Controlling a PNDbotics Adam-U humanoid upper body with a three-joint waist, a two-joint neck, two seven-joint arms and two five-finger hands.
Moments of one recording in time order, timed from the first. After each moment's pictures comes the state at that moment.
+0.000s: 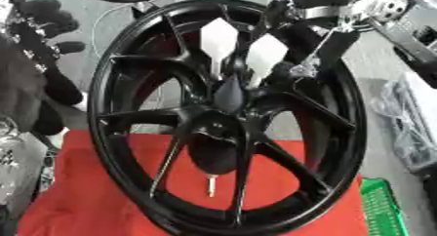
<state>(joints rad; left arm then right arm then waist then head) -0.51 0.38 -0.24 -1.92 0.47 0.22 0.30 -1.01 -0.82 0.53 -1.42 0.20 -0.59 0.59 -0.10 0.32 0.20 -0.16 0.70</state>
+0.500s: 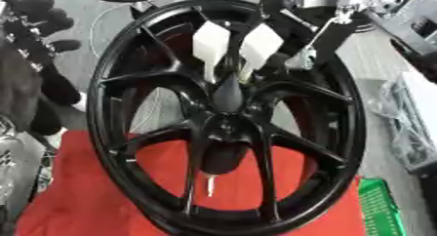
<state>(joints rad) -0.51 0.37 -0.22 -1.92 0.47 0.21 0.31 -1.04 -0.81 0.53 -1.42 0.17 -0.61 0.57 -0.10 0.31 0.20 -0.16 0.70</state>
